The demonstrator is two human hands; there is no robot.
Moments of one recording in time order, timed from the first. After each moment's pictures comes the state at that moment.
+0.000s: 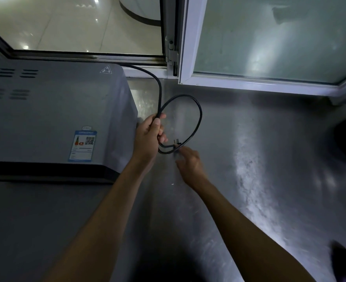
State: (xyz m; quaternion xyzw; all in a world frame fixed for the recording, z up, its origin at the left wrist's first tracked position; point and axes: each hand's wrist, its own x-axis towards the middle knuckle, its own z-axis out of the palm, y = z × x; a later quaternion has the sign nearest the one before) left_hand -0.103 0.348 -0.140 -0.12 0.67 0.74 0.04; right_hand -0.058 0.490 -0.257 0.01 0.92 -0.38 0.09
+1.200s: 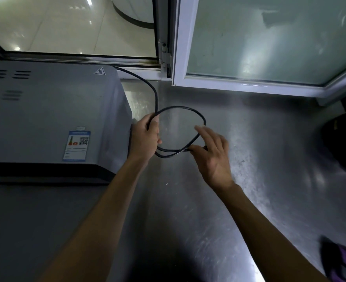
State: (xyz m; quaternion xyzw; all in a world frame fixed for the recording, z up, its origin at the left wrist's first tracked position) left_hand -0.108 0.353 -0.139 -0.11 0.74 0.66 0.02; right_hand -0.049 0.554 -0.181 -0.17 0.94 -0.20 -0.20
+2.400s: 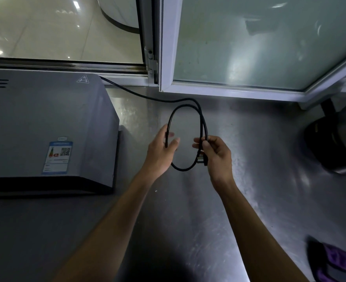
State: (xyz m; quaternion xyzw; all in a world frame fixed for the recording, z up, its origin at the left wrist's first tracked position) left_hand -0.100 0.409 -0.163 -0.01 0.83 0.55 0.12; right_hand -0.053 0.569 -0.138 0.20 0.71 -0.67 -0.03
